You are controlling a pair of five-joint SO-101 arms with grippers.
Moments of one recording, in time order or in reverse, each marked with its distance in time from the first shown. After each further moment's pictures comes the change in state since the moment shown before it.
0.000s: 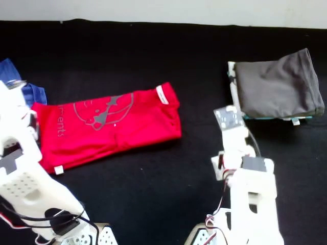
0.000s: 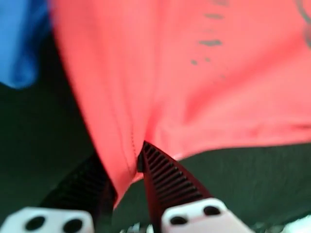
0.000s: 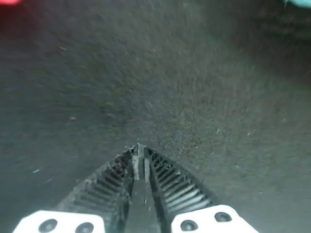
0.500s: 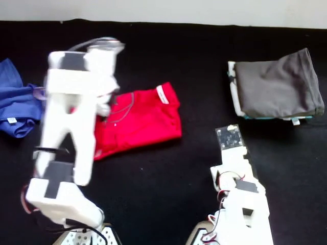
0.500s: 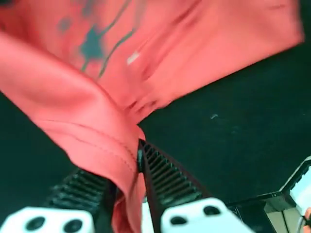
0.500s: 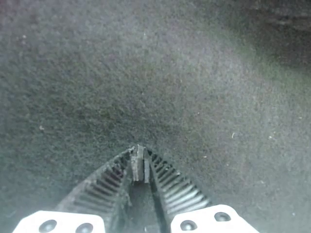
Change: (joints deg) left arm 42.2 -17.3 -4.9 2.2 10.3; right arm 1.6 -1.1 18.7 -23.7 0.0
